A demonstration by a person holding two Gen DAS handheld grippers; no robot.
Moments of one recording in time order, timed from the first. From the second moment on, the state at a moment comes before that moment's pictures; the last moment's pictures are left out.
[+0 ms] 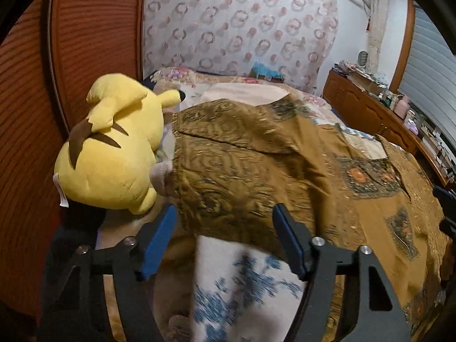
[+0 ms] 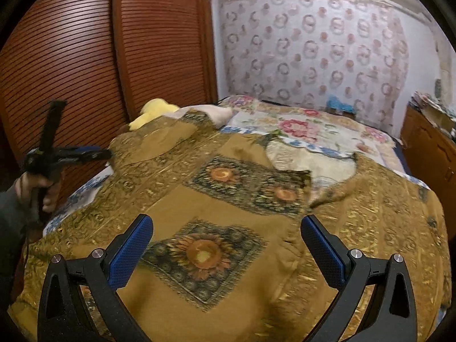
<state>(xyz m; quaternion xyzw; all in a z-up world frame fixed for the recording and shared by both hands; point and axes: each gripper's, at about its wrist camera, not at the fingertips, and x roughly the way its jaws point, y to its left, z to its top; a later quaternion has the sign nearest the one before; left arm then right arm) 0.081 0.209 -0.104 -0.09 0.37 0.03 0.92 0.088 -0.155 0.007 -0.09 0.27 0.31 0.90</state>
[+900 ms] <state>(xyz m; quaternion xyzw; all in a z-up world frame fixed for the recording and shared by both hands) 0.096 0.167 -0.047 -0.06 0.34 -0.06 0.94 0.077 -0.158 0.008 -0.08 0.27 0.33 0.90</state>
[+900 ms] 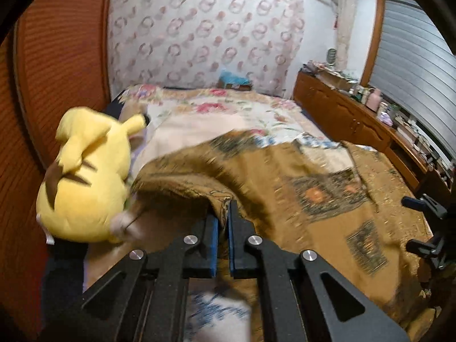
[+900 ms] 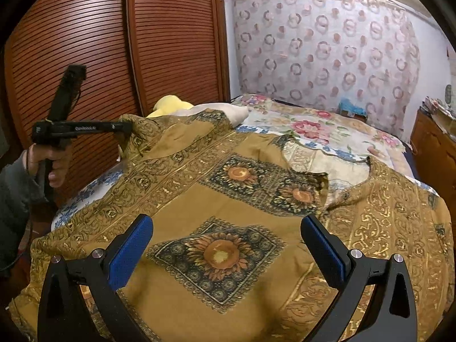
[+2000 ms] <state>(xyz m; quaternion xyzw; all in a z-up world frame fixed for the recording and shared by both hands) 0.032 0.103 -0.016 -0.02 0.28 -0.08 0.96 0.086 -0.136 0.023 -0.09 0.27 0.32 0.91</state>
